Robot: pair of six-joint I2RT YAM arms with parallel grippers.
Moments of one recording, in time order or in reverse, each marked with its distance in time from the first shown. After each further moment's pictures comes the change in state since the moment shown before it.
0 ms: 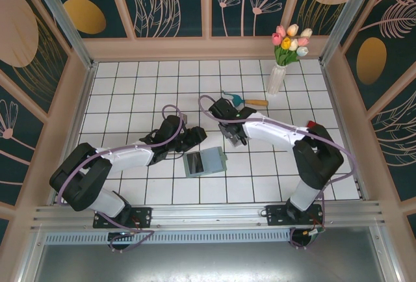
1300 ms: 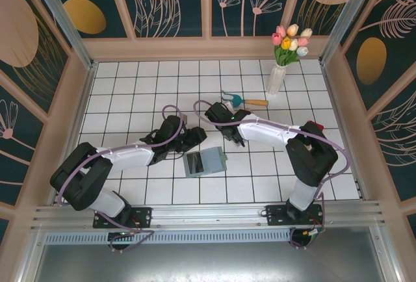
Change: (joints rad) left arm 0.000 0.006 0.000 -0.002 0.000 0.000; right arm 0.031 0.034 0.000 -0.010 0.162 -0.019
